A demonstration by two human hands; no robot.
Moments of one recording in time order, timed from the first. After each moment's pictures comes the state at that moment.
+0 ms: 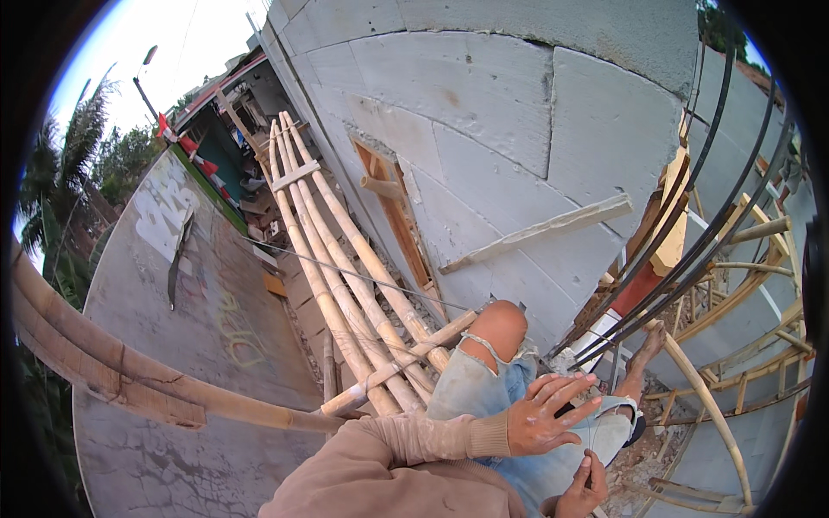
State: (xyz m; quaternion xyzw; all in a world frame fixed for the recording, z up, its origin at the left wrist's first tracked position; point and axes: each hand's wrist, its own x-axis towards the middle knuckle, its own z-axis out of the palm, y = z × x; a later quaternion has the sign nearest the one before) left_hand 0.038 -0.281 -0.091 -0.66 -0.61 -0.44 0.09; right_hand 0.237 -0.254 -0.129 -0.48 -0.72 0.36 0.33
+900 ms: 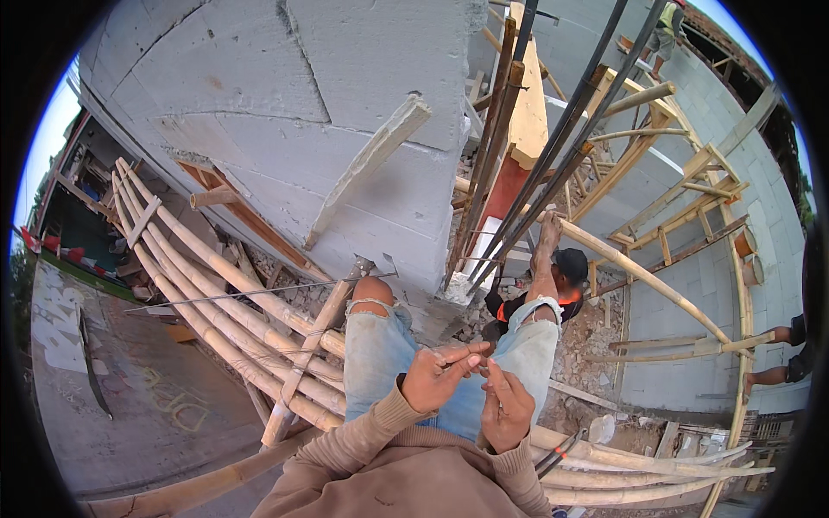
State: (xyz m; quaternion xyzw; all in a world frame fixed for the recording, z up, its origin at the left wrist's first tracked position) left_hand 0.019 -0.267 -0.135 -0.42 -0.53 -0.57 -0.48; right_hand 0.185 -0.234 -0.142 -0.37 -0.80 0.28 0.38
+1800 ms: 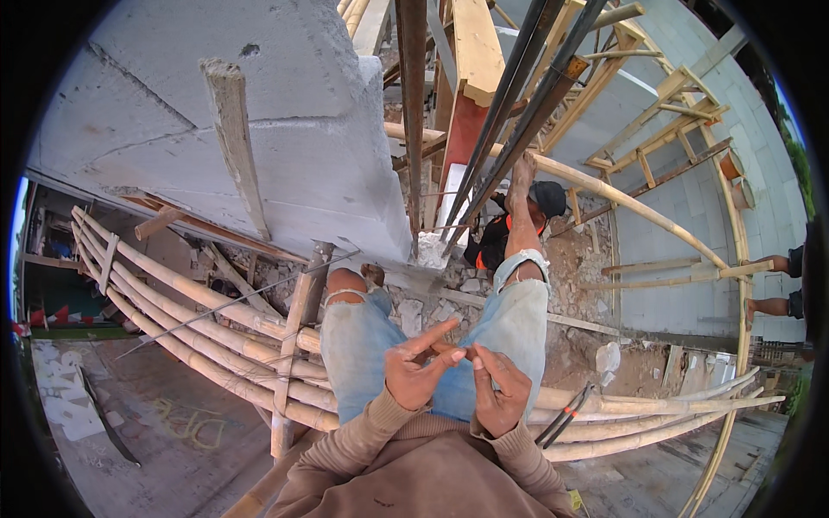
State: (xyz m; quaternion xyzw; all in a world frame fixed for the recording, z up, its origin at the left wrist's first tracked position) left_hand 0.030 -0.254 -0.172 -0.33 -0.53 -0.60 -0.50; right_hand 0.179 -0.225 -0.157 -0.45 -0.71 0.36 0.41
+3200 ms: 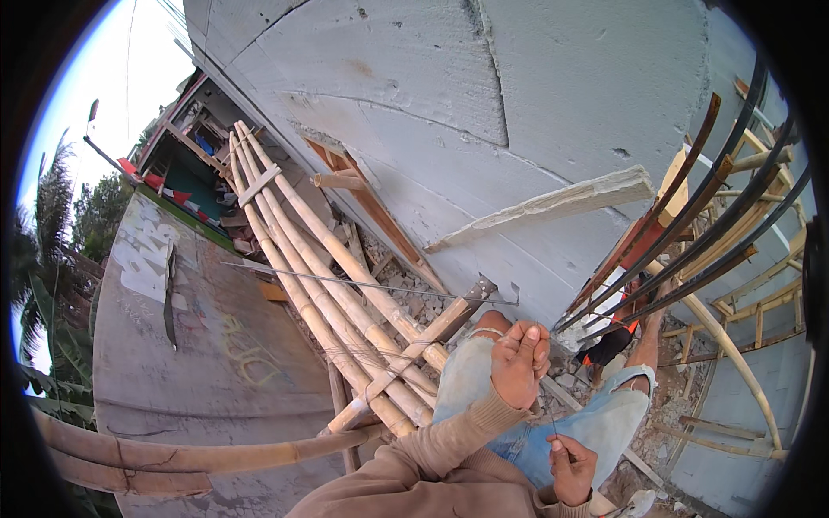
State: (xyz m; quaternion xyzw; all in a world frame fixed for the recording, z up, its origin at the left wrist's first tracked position) left_hand -0.024 -0.222 -0.135 -0.05 -0.36 -0.83 -0.42; right_hand 0.187 -0.239 -0.167 -0.43 -0.57 0.67 0.20
